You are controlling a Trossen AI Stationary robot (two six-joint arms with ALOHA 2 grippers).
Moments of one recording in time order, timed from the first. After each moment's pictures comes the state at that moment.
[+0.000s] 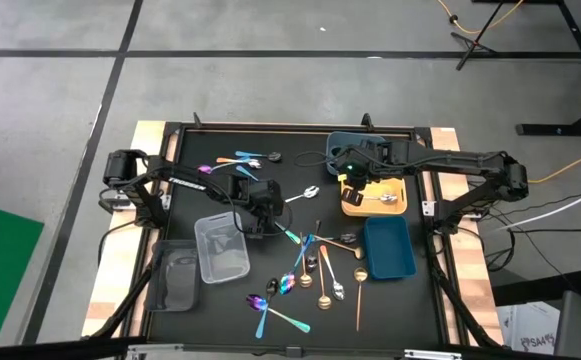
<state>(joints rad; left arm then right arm) 0.07 1.70 0.97 -0.34 0.00 0.16 -0.16 1.44 1.28 -1.02 0.24 0.10</state>
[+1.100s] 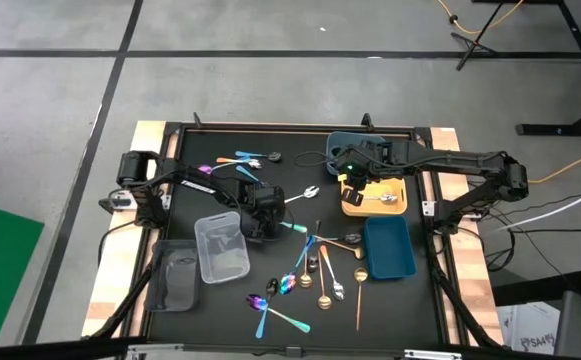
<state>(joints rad) 0.07 1.81 0.97 -0.32 0.01 0.24 -0.16 1.44 1.28 -1.02 0.24 0.10</state>
